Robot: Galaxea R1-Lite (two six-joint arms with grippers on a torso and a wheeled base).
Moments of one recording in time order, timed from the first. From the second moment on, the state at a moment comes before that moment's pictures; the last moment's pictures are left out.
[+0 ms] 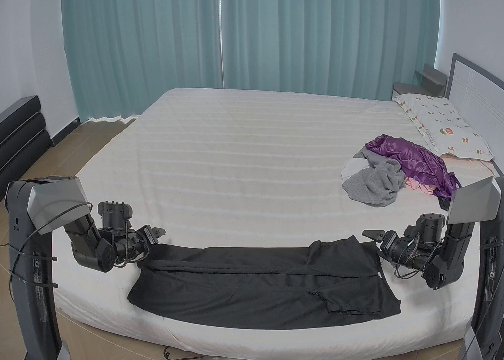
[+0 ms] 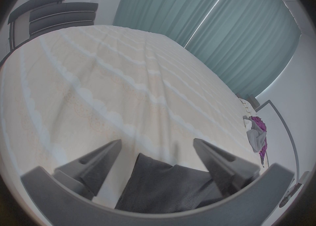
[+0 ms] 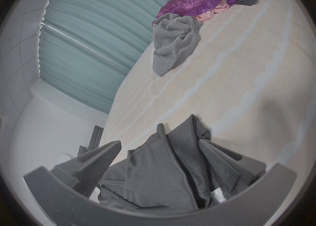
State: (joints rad) left arm -0.03 2.41 -0.84 -0.90 -0.09 -0.57; right arm 0.01 2.44 -0.51 -1.40 0.36 0.80
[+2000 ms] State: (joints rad) left arm -0.04 2.17 -0.35 -1.14 -0.09 -0.93; right arm 0.06 2.24 -0.19 -1.51 0.34 1.02
